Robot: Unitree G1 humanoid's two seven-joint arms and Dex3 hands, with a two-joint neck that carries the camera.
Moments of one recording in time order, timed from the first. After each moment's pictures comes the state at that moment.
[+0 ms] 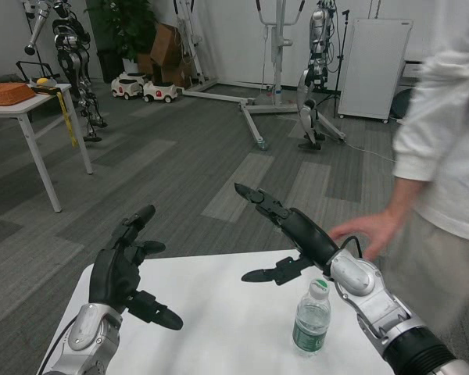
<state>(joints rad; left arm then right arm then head) -0.46 0.26 -0.71 0.87 -0.89 -0.82 0.03 -0.28 -0.42 0.22 0.30 0.05 -0.48 0.21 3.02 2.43</state>
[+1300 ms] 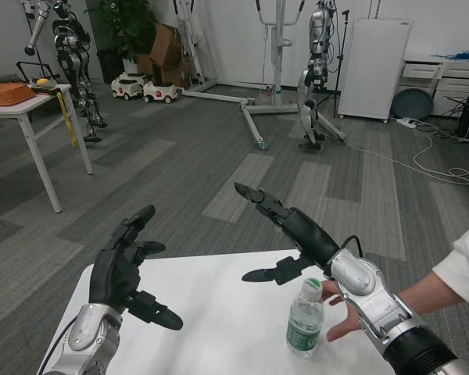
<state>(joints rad) -0.46 0.26 -0.71 0.87 -0.89 -0.82 0.03 -0.28 -0.43 0.22 0.29 0.05 -0.48 0.21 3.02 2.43</state>
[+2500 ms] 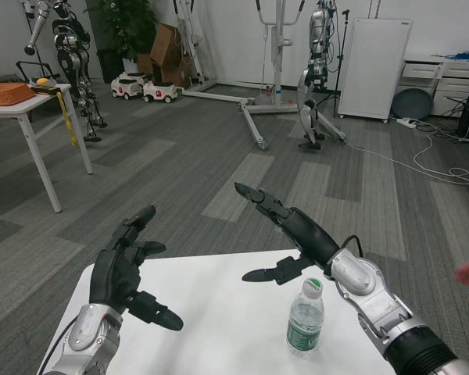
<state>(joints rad) -0.46 0.26 -0.71 0.87 -0.89 -0.82 0.03 -0.28 -0.43 0.22 0.29 0.05 -0.48 0.21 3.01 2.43</state>
